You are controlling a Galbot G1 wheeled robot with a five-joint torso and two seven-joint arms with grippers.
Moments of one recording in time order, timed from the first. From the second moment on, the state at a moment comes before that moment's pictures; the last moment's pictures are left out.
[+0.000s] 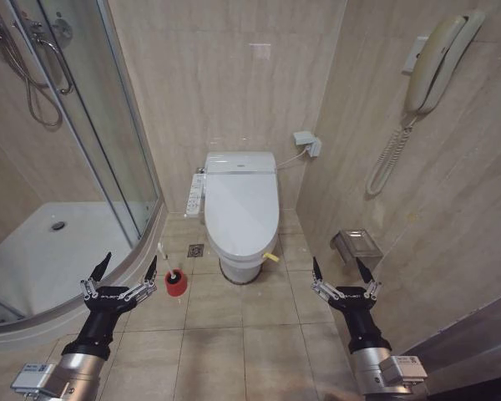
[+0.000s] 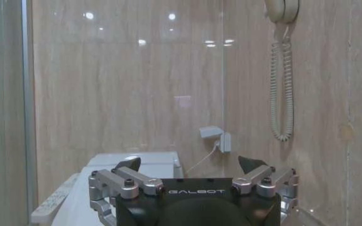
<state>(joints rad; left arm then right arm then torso) 1.75 -1.23 -0.72 -2.43 -0.38 -0.01 -0.06 -1.72 1.40 0.48 2.37 0.09 0.05 0.20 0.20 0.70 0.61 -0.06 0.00</state>
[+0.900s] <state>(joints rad) 1.75 -1.23 -0.72 -2.43 -0.38 -0.01 -0.06 -1.72 1.40 0.48 2.37 0.09 0.05 0.20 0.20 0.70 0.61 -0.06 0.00</state>
